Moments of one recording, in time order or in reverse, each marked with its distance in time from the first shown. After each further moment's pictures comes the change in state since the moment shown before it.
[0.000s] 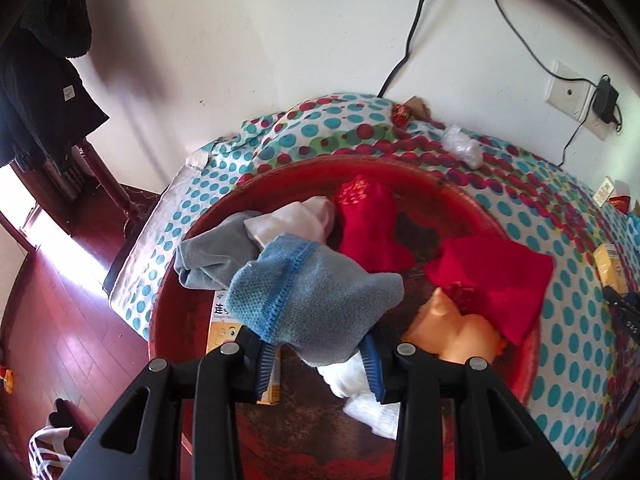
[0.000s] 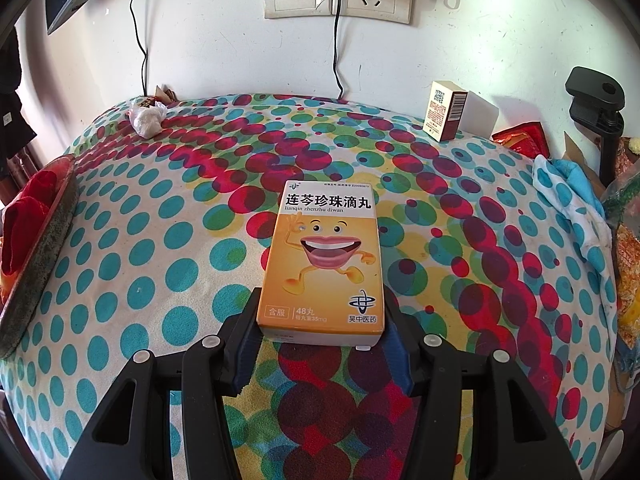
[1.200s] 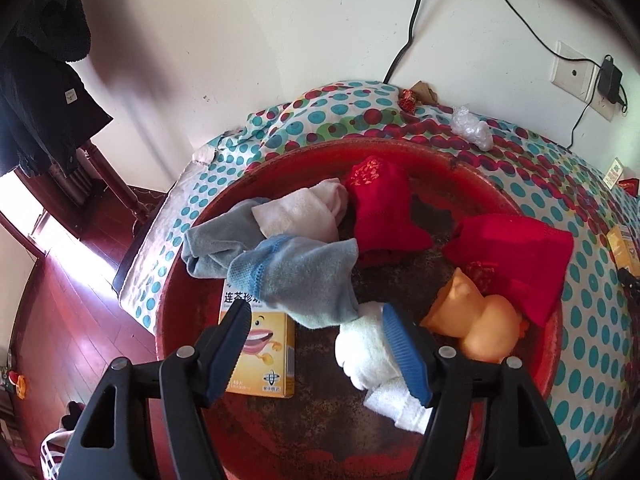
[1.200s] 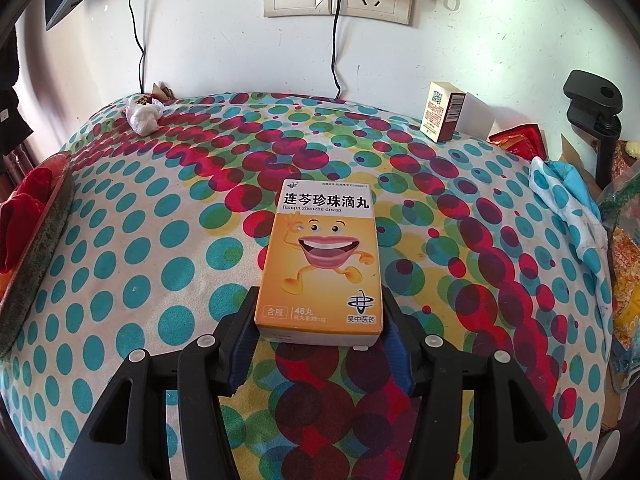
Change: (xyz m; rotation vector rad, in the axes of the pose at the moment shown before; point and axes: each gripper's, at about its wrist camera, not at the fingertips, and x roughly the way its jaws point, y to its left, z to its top) left arm 0.002 0.000 -0.010 0.032 0.016 0.035; right arm 0.001 0.002 0.000 0.014 0.002 -0.019
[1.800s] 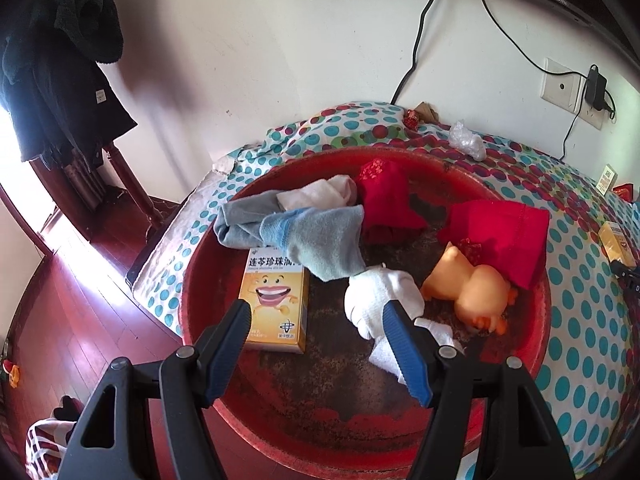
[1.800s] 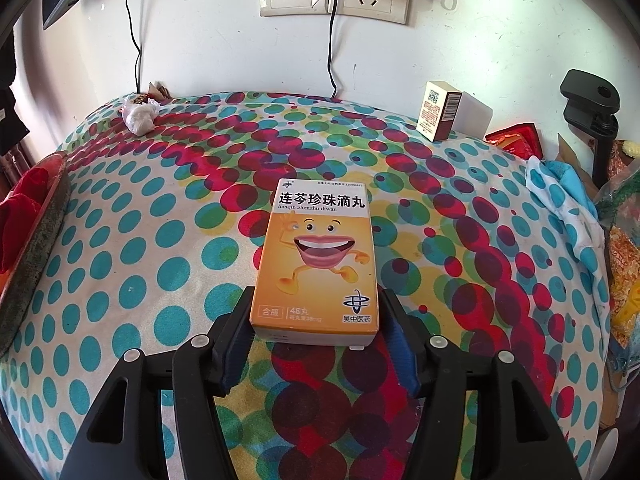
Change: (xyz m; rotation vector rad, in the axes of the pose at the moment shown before) left arm -0.031 0.004 -0.042 -0.043 -0.097 0.033; right arm 0.001 -0.002 0.000 0.000 0.002 -0.022
